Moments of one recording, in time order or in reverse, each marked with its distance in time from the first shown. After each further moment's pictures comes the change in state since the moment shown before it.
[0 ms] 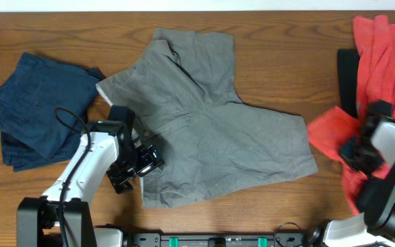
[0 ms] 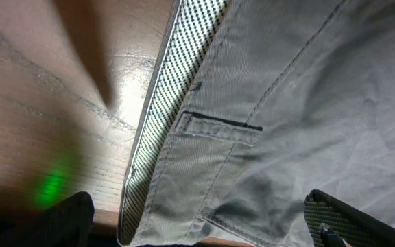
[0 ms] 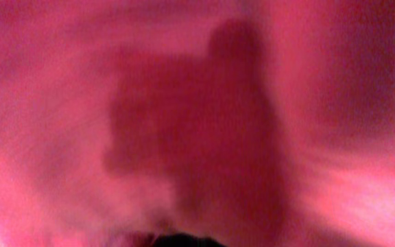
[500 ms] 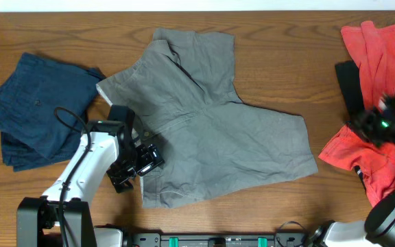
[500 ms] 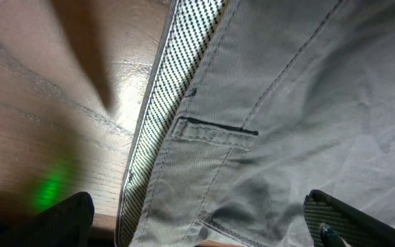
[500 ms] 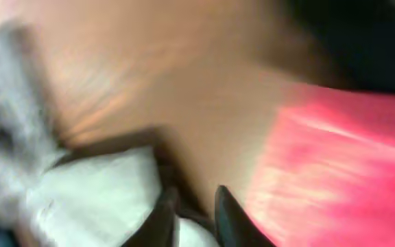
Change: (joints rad) left arm 0.000 0.000 0.000 0.011 0.000 0.000; right arm -0.046 -0.072 0.171 0.086 -0.885 -0.467
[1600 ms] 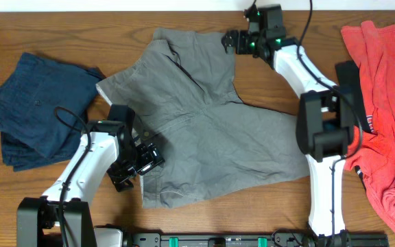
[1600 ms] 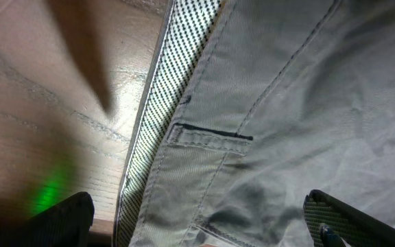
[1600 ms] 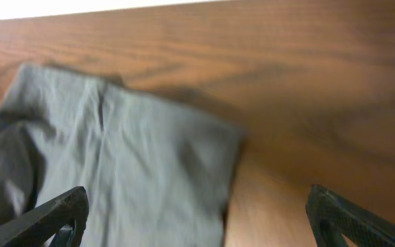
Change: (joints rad) left arm 0.000 0.000 0.000 0.015 0.000 0.000; right arm 0.750 0.810 0.896 0.417 0.329 0.159
